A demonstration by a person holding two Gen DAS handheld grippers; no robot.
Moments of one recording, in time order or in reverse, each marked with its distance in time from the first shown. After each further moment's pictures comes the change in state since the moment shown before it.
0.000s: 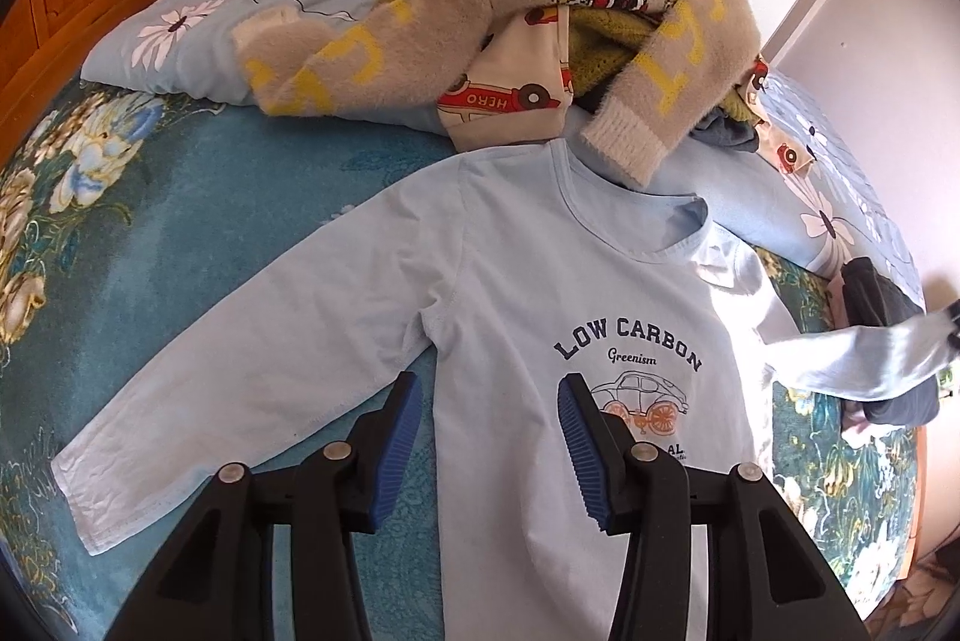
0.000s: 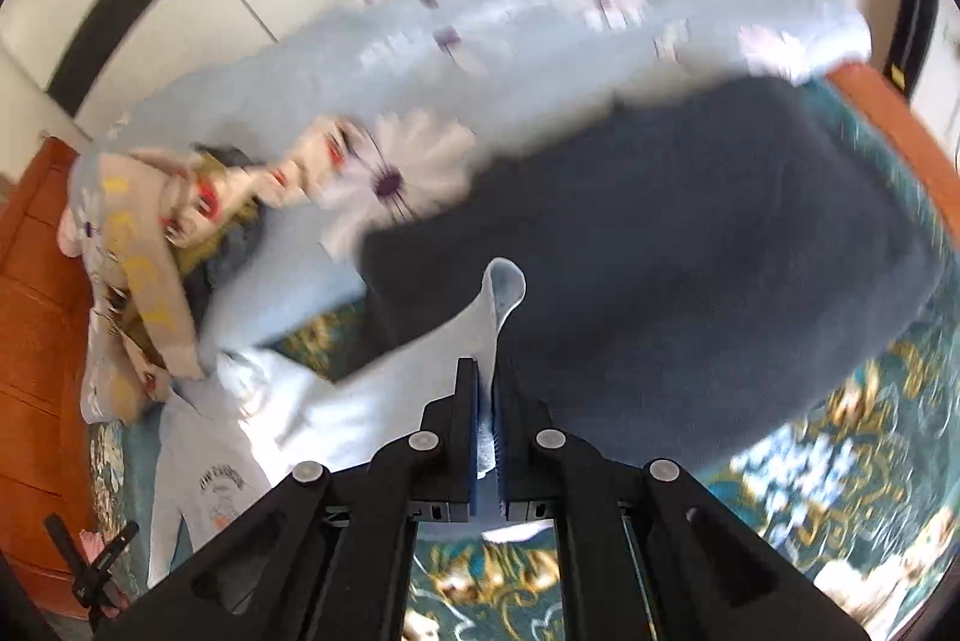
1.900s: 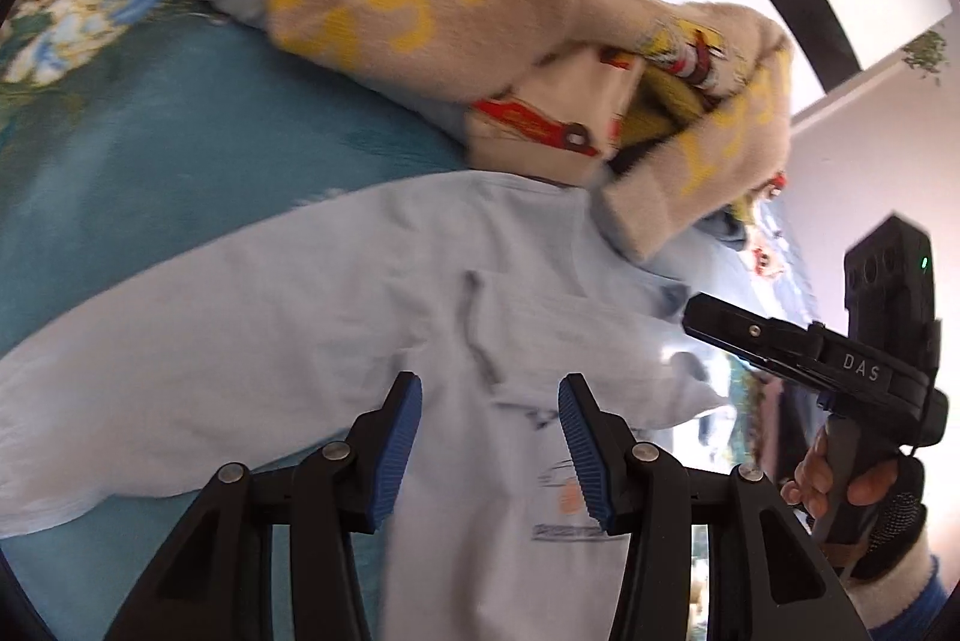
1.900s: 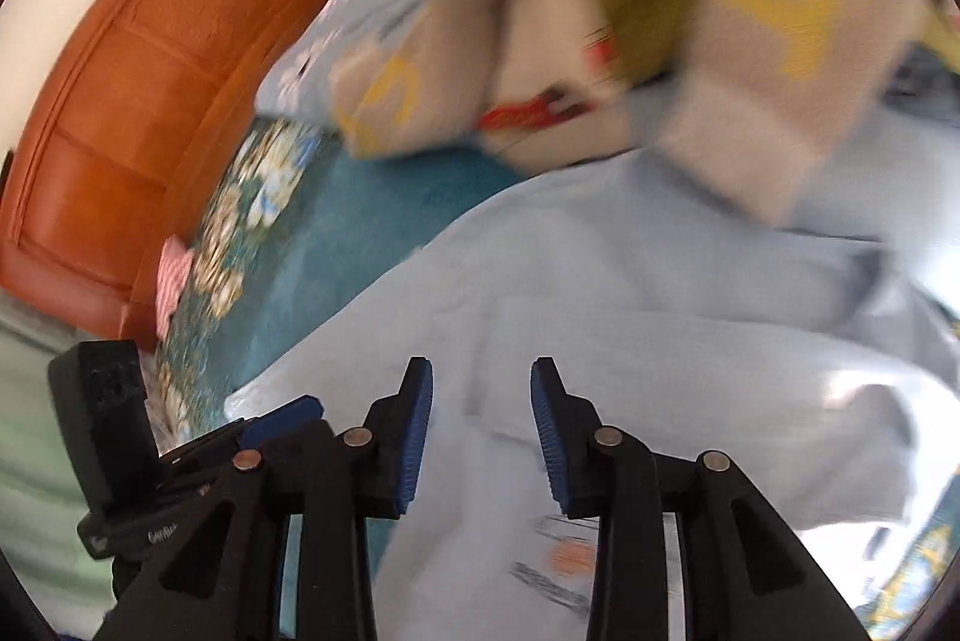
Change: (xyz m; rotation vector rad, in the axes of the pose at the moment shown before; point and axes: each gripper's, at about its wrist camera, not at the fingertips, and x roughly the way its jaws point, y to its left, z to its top) left arm 0.053 0.043 0.028 -0.269 0.012 -0.297; right arm 0.215 0.404 -0.121 -0.562 0.450 0.470
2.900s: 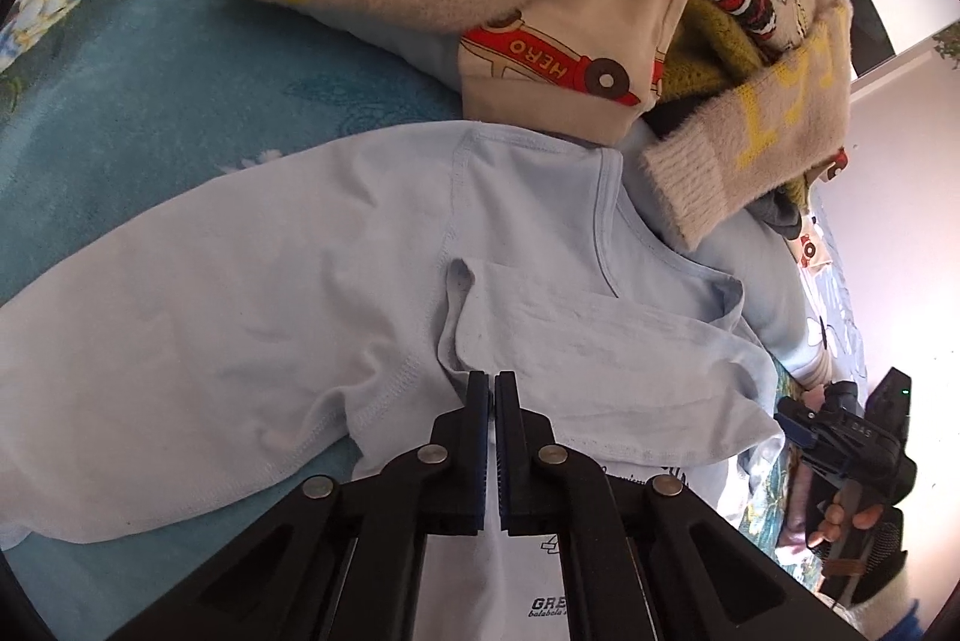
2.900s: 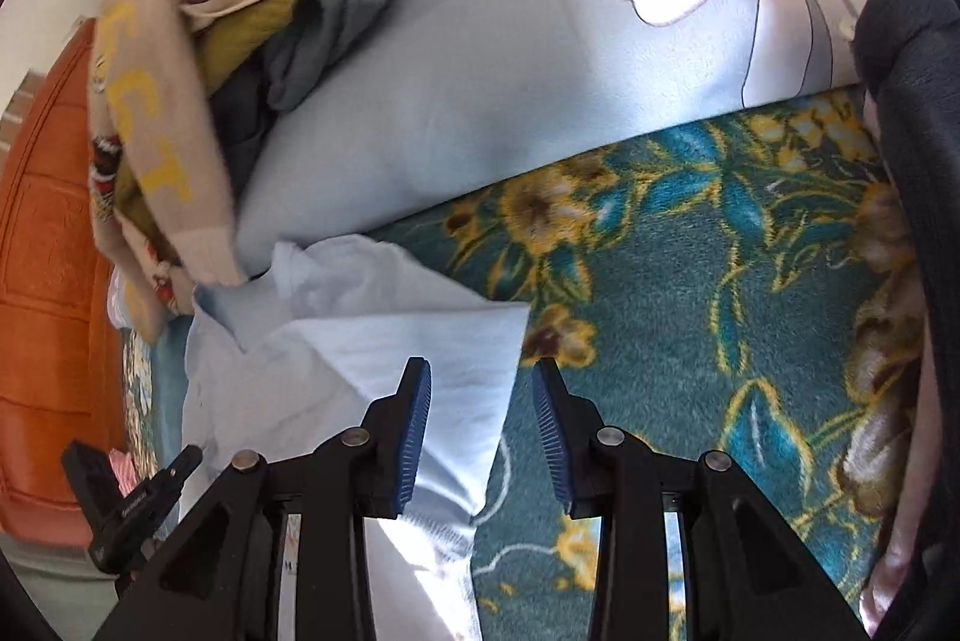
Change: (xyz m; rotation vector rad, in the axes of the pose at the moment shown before) left arm 0.060 0.002 0.002 -0.015 0.041 0.111; right arm -0.079 -0.233 -0.075 0.525 -0.113 -0.156
